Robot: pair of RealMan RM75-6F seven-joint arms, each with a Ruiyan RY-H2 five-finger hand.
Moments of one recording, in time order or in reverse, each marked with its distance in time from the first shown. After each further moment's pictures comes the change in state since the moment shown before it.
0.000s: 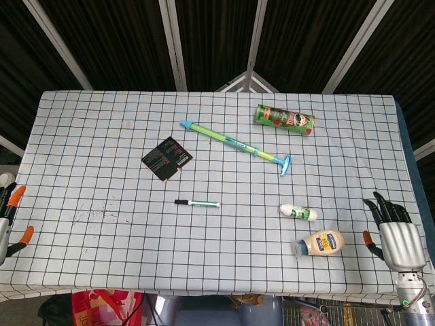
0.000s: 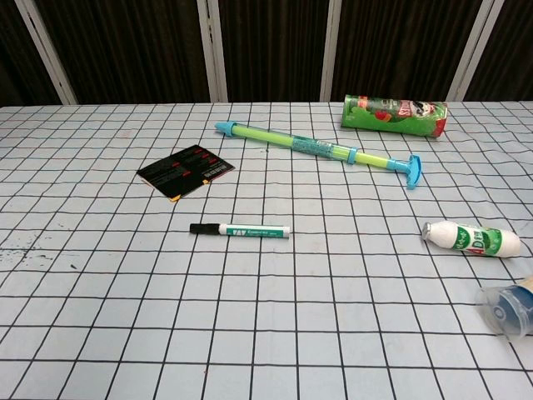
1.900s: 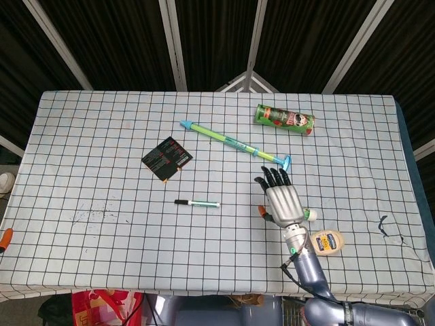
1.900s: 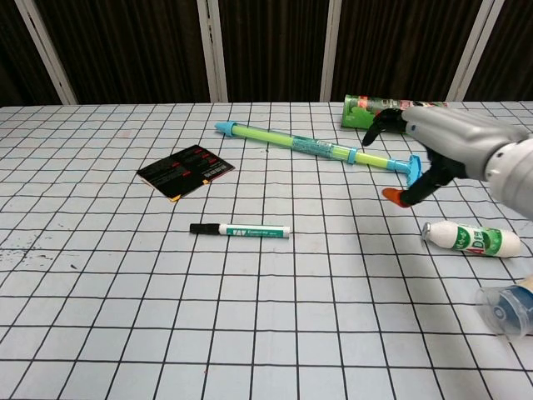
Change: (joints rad) left arm 0.056 0.056 -0.012 0.013 0.009 0.076 -0.107; right arm 0.440 -0.475 0.235 -0.111 0.474 -0.301 -0.494
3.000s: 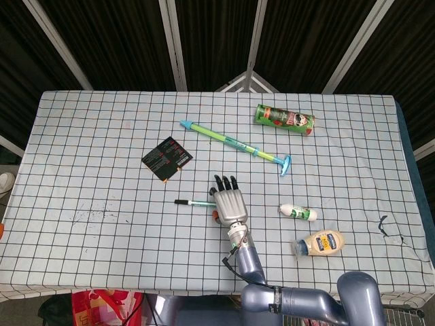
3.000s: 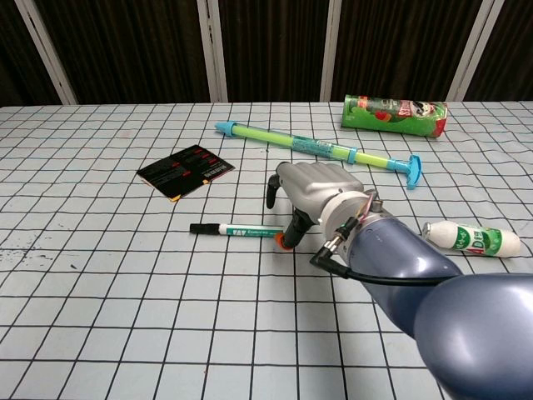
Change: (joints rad) left arm -0.021 -0.046 -0.029 0.140 -0.080 -0.076 -0.089; right arm 0.288 -0.429 0.061 0.365 0.247 0.009 -0.152
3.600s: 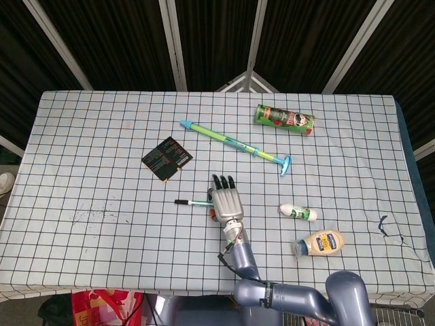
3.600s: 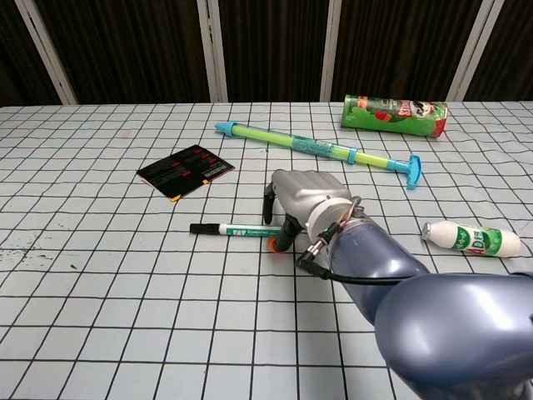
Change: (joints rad) left arm 0.006 -0.004 -0.005 0.016 -0.016 -0.008 0.000; right arm 0.045 -0.063 0.022 0.133 0.024 -0.046 0.053
